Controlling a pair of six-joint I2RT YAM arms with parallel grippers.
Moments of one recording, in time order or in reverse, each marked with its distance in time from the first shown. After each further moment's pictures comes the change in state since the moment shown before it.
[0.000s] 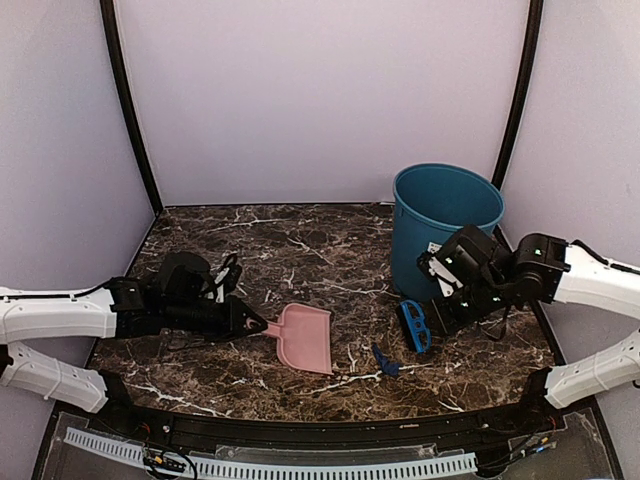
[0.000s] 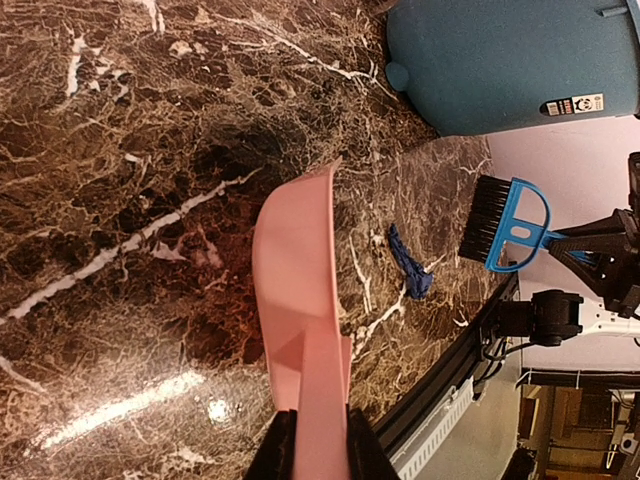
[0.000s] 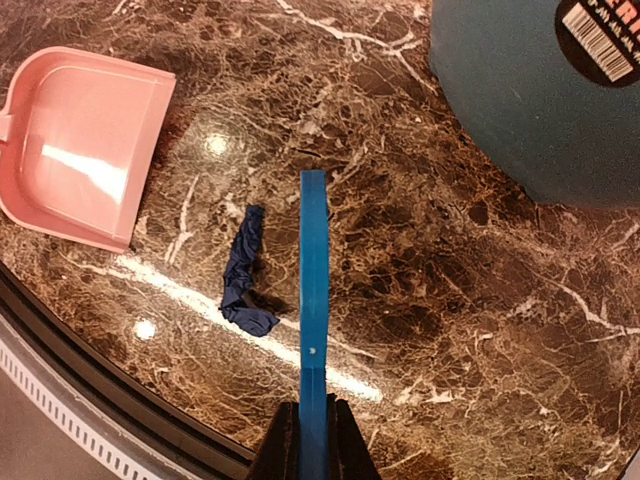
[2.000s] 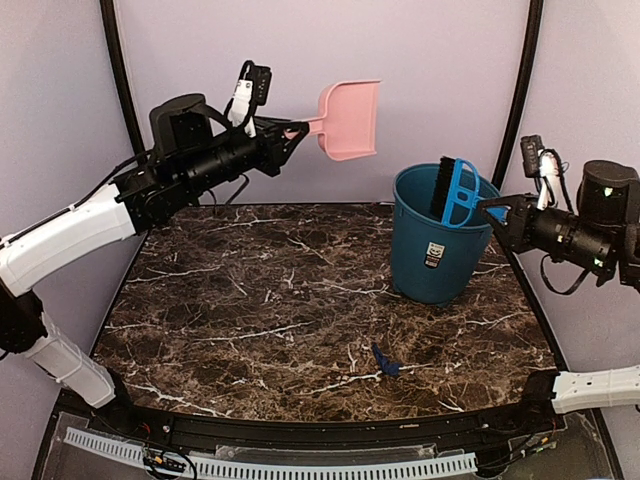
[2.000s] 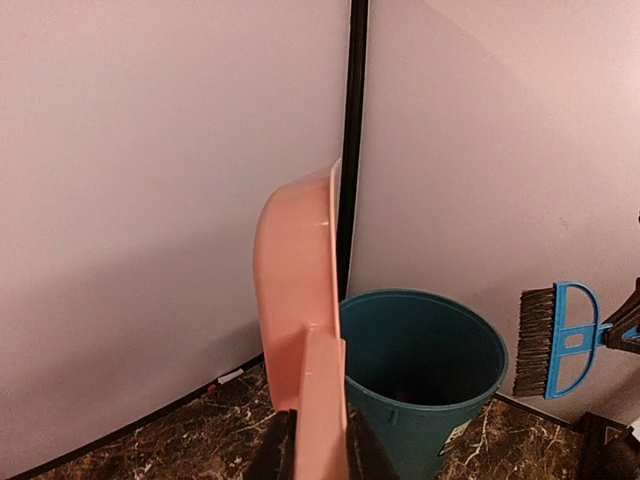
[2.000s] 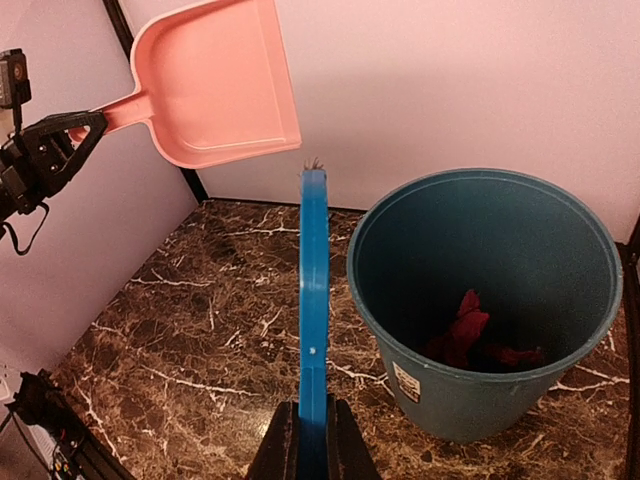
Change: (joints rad) left arm 0.002 0.372 0.927 0.199 -0.242 0.839; right arm 0.000 -0.362 0.220 0.230 0.275 -0.130
